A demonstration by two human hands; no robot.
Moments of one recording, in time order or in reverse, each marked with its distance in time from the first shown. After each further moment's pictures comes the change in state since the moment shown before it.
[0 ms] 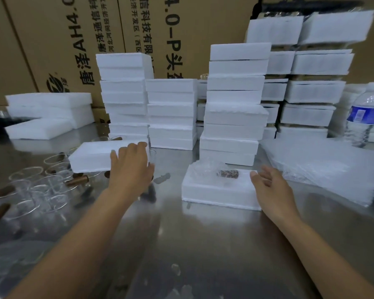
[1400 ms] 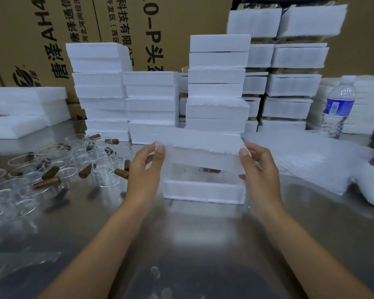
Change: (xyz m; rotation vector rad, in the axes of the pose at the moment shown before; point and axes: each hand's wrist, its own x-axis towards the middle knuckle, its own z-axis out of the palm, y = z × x) left_hand -0.034 0.066 0.014 -1.396 -0.034 -0.179; right_hand -0.007 -0.019 -0.001 0.421 0.121 -0.079
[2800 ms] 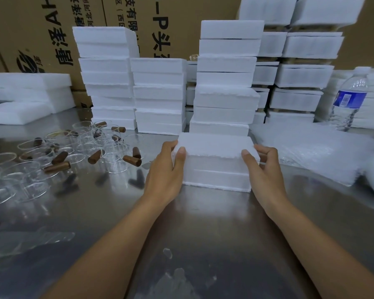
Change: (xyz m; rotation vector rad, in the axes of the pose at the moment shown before) left_hand -0.006 -0.028 0.003 0.470 -0.146 0.133; right_hand -0.005 0.013 0.000 -0.171 -0.050 0.076
